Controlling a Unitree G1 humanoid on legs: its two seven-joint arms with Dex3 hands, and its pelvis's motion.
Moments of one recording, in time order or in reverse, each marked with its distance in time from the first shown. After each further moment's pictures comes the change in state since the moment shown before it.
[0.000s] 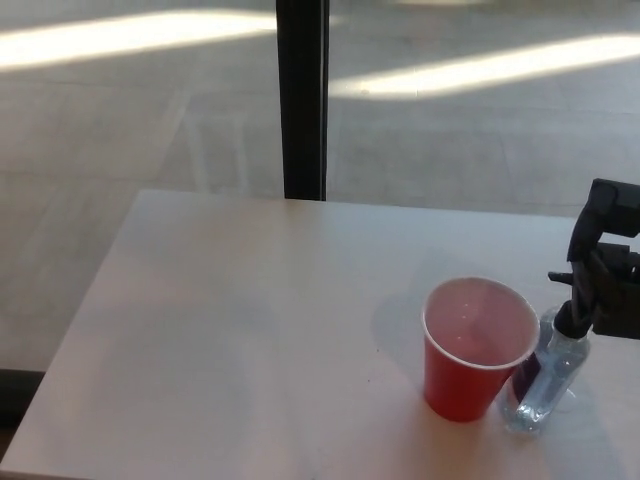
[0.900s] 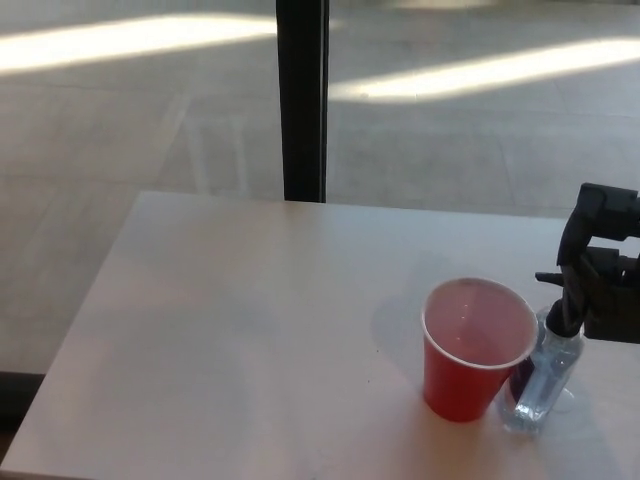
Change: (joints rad) left_arm -0.011 0.000 -0.004 0.000 -0.001 0.000 0.002; right_arm -0.003 -0.014 0.040 0.006 0.016 -0.002 -0.003
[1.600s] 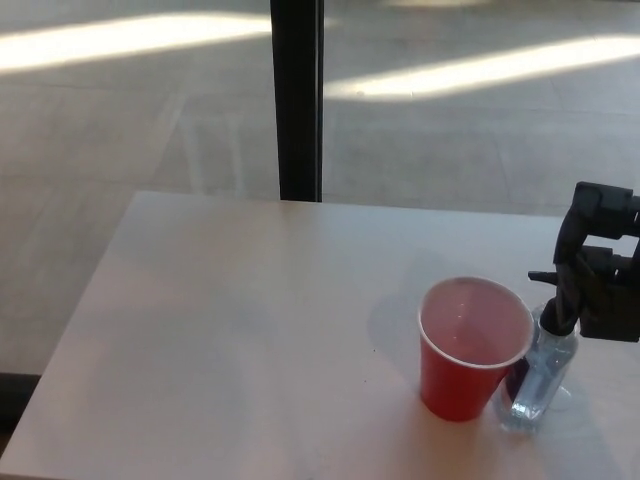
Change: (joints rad) left_arm -0.009 0.000 -0.009 0.003 0.000 0.000 0.000; right_arm -0.008 0.001 0.006 0.010 0.039 -0.002 0.001
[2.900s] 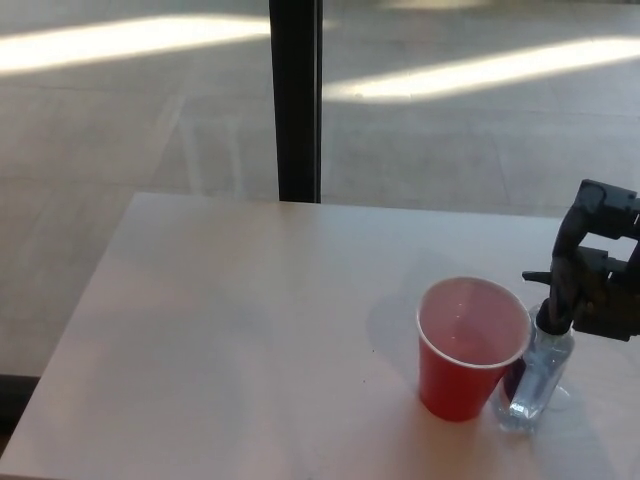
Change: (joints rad) left_arm -0.023 0.006 0.001 -0.003 0.000 0.000 0.000; right_arm 0.009 0.037 0.003 0.017 0.048 -0.015 -0.053
